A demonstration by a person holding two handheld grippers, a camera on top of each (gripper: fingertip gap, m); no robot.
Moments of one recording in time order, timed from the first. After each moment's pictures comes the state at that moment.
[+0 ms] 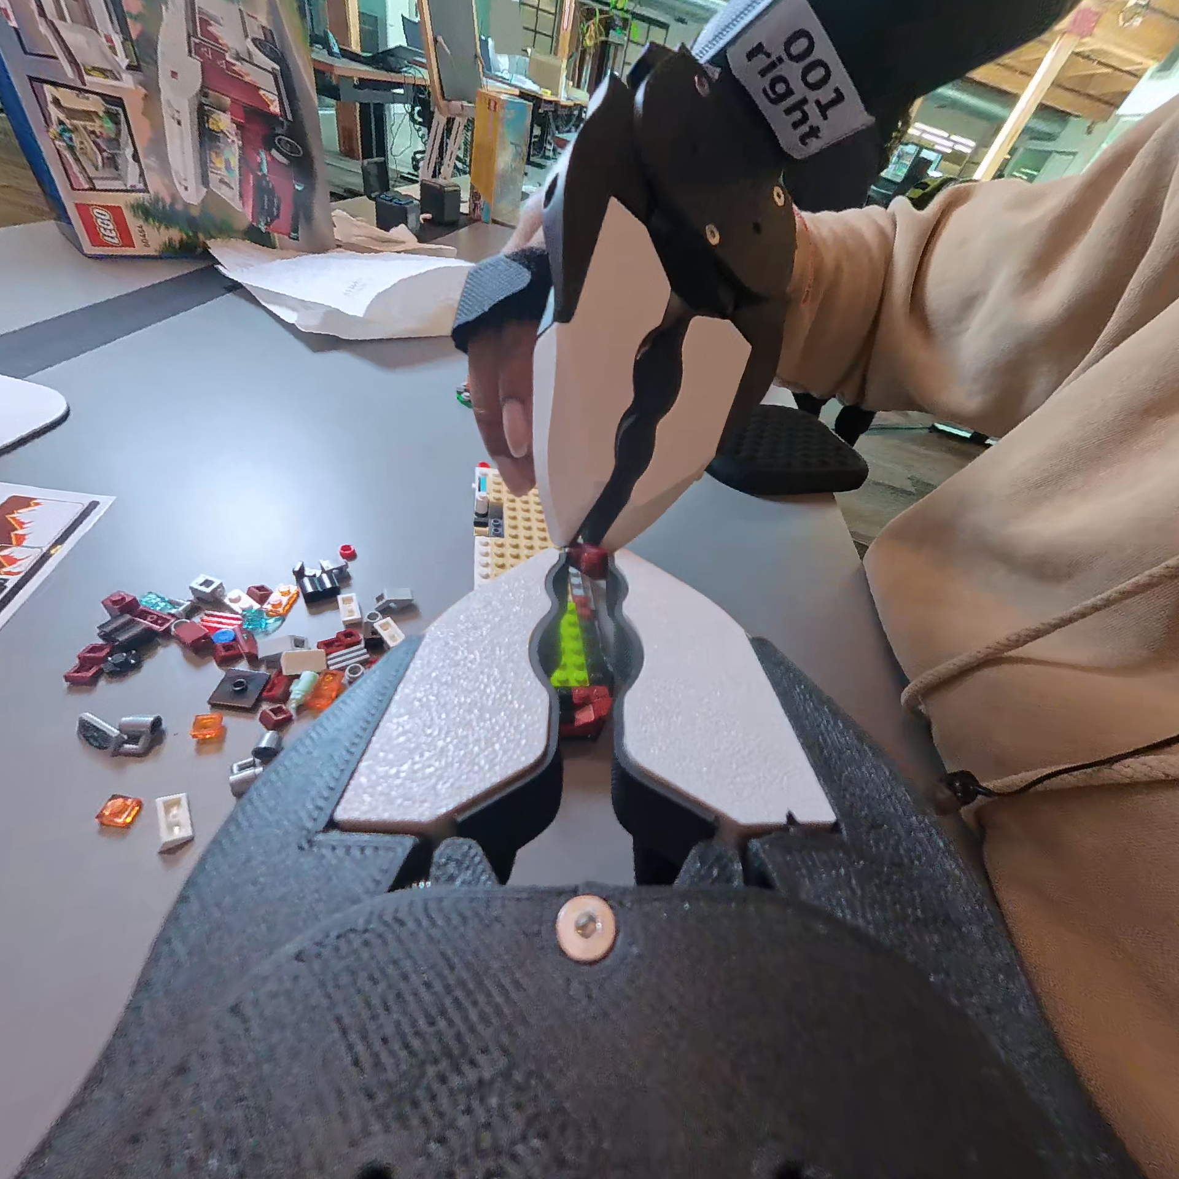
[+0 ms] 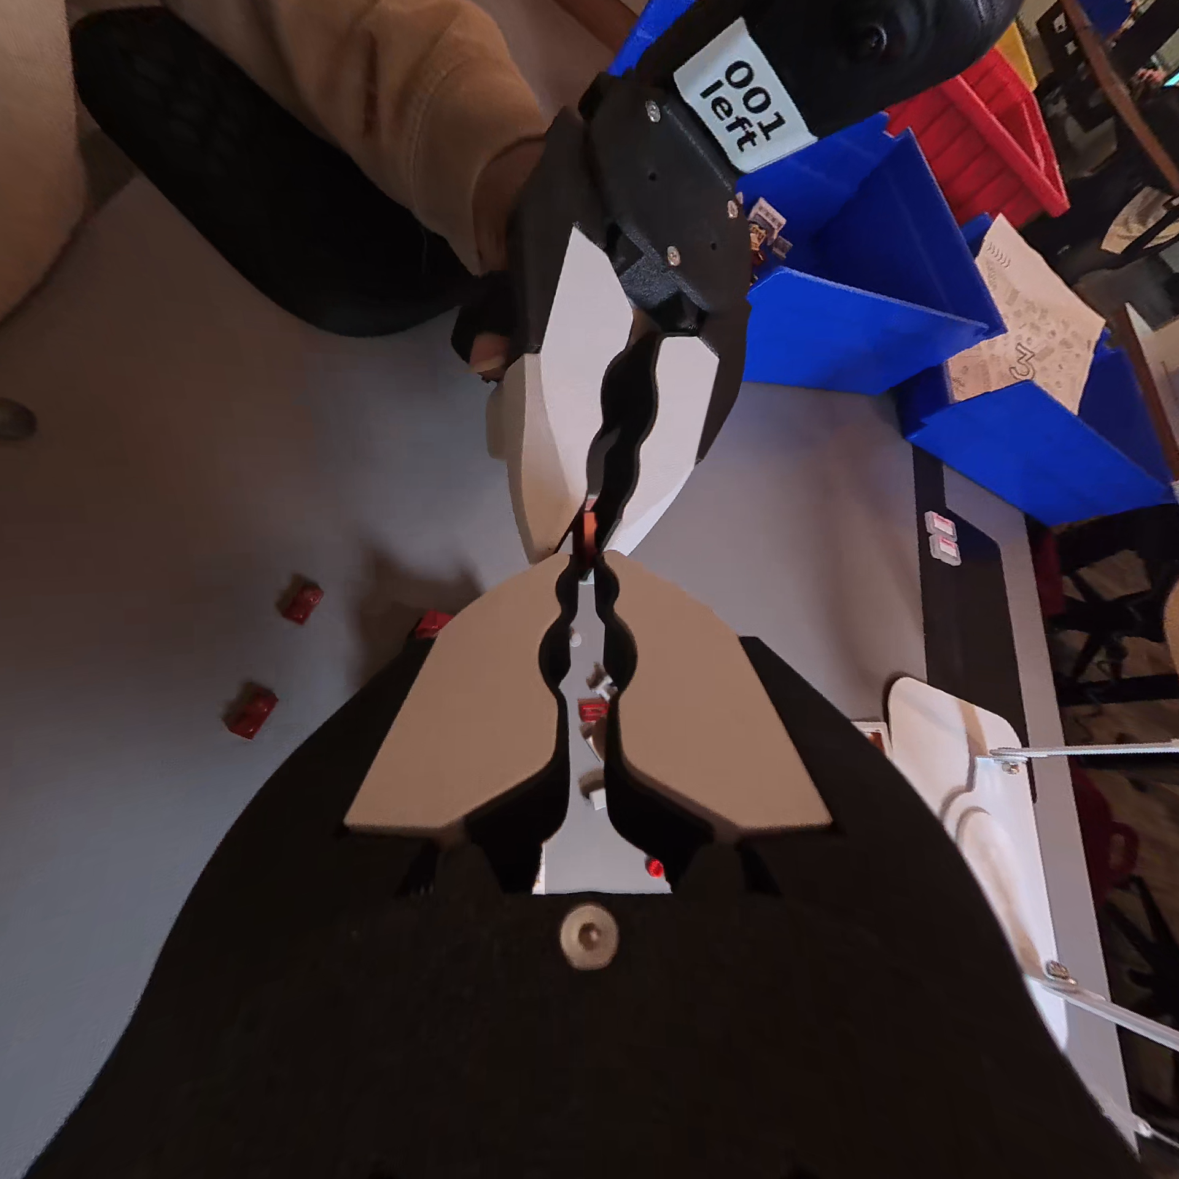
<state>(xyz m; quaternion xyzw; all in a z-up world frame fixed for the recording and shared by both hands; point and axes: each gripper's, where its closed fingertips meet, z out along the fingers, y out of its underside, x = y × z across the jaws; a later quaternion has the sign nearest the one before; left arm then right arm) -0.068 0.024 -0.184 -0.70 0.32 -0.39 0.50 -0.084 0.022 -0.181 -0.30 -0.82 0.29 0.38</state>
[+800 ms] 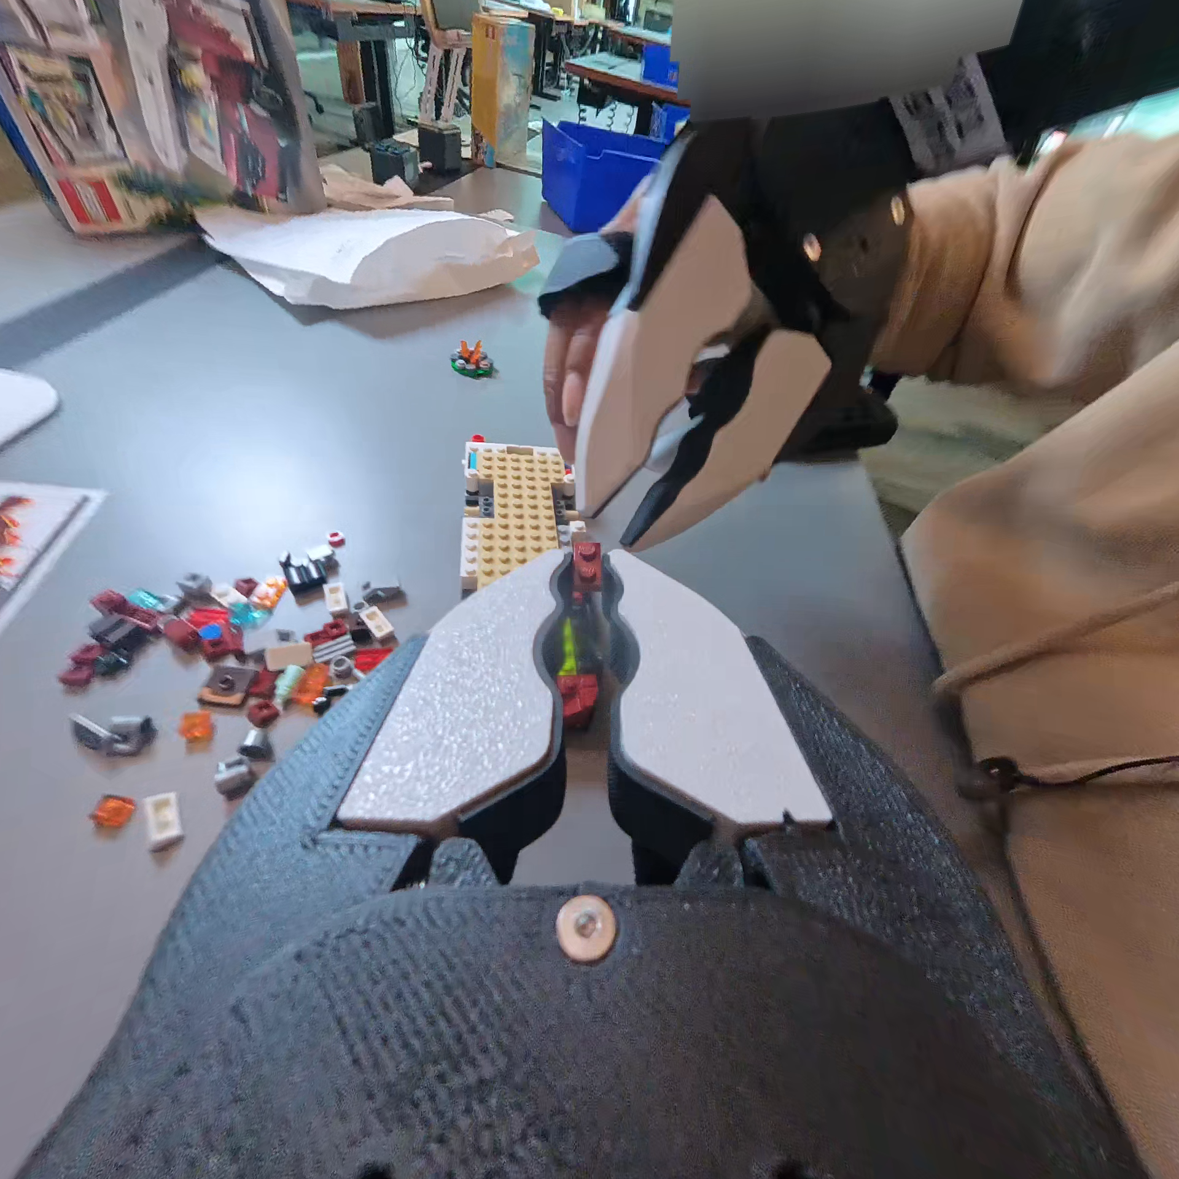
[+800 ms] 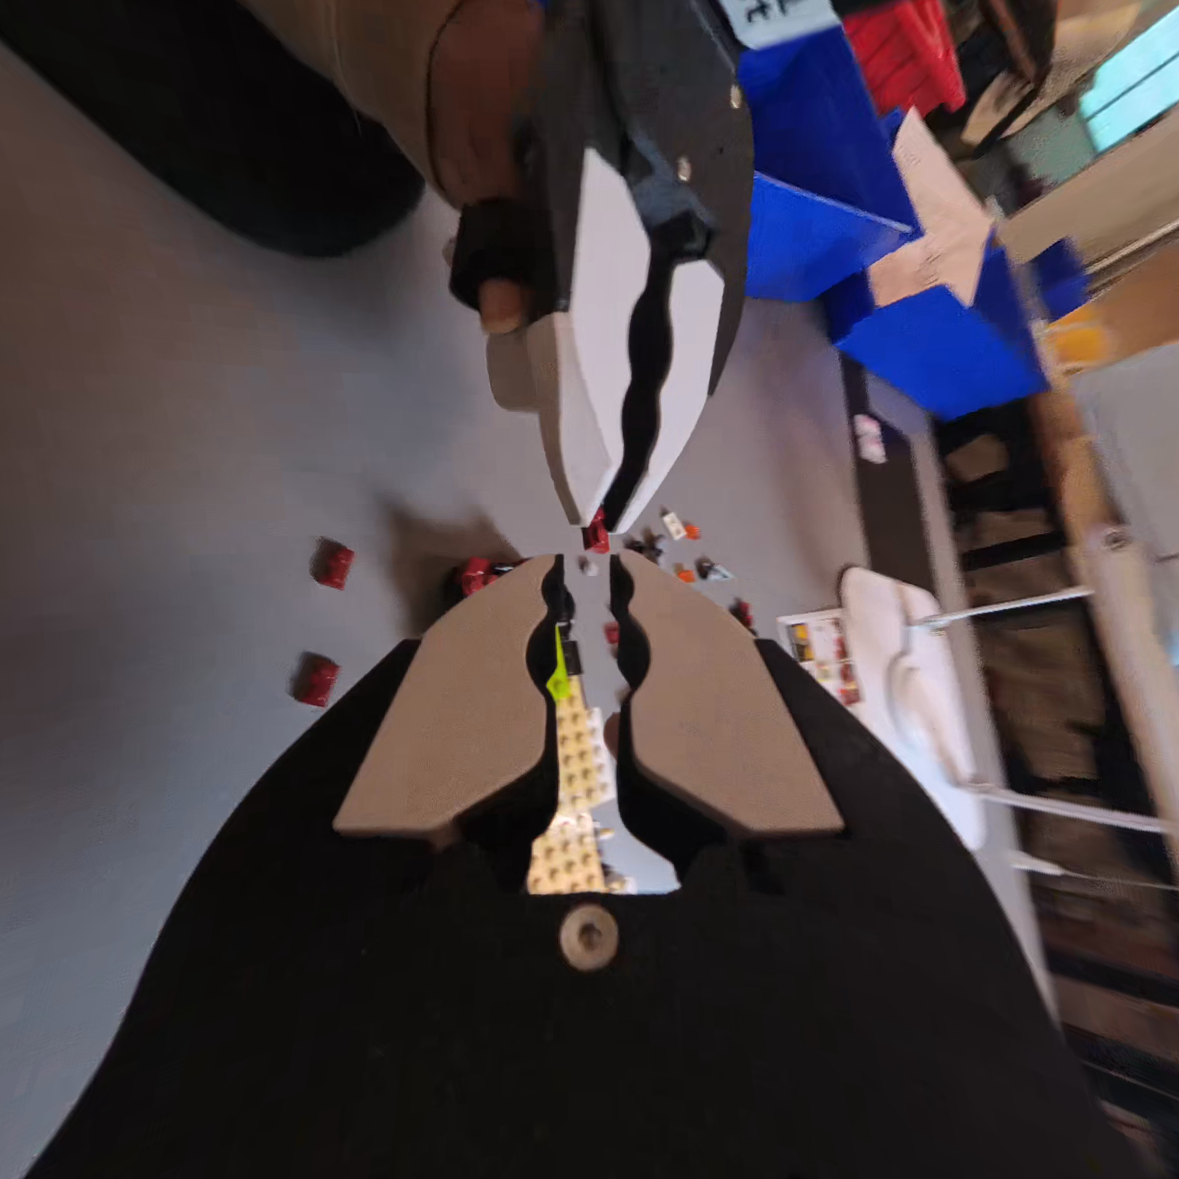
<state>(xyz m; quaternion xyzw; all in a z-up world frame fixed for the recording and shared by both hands) -0.056 0.018 -0.192 -0.72 0.35 -0.35 0.49 -0.054 0.015 -0.191 -0.36 -0.80 0.20 0.43</state>
